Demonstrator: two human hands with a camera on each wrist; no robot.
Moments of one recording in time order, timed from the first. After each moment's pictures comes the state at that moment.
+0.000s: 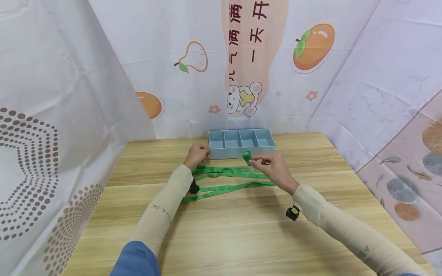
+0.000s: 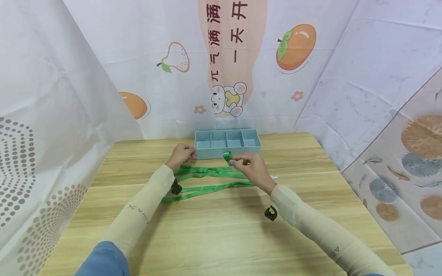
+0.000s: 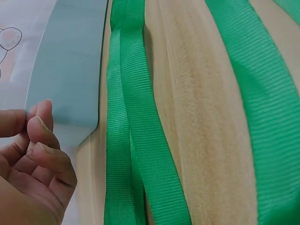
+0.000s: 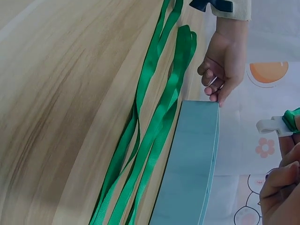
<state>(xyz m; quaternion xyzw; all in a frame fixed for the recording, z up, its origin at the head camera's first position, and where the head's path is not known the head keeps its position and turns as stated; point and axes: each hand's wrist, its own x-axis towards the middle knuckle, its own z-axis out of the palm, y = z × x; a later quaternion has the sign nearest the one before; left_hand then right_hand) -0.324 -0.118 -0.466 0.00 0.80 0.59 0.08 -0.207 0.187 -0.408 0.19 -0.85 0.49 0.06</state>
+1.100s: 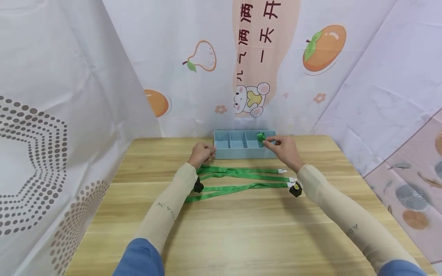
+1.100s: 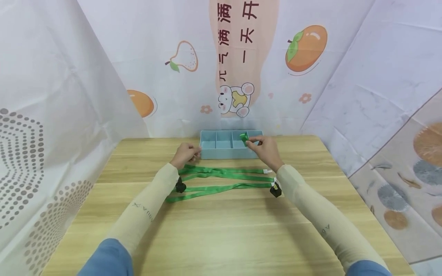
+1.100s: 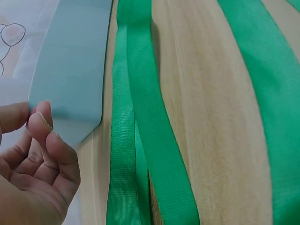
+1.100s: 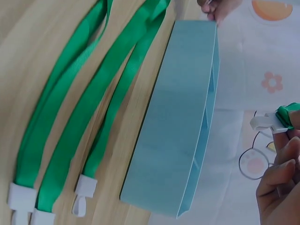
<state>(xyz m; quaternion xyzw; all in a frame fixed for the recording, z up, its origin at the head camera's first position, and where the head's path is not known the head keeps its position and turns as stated) -0.325 -0.124 -0.468 -0.01 0.78 0.62 0.09 -0.281 0.213 -0.400 0.13 -0.89 0.42 0.10</state>
